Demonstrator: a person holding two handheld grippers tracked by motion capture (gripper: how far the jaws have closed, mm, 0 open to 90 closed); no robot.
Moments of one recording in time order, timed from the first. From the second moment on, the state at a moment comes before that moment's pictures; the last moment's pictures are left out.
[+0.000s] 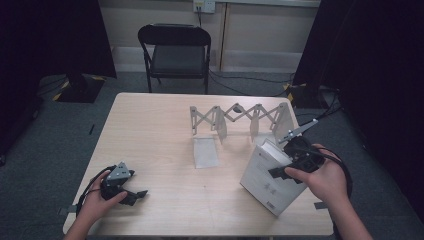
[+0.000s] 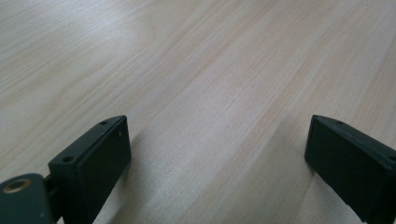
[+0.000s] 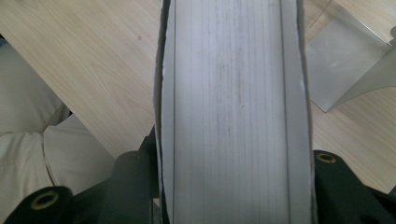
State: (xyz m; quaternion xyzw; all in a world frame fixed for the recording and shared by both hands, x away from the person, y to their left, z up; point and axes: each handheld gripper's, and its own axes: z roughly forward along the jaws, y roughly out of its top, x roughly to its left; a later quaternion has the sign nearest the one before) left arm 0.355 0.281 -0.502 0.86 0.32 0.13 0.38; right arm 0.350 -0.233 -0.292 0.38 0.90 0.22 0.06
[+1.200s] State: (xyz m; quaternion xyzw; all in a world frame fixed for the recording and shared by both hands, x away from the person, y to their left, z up) left arm 0.355 0.281 -0.502 0.86 0.32 0.13 0.38; right arm 0.363 -0.273 -0.282 0.45 0.87 0.20 0.07
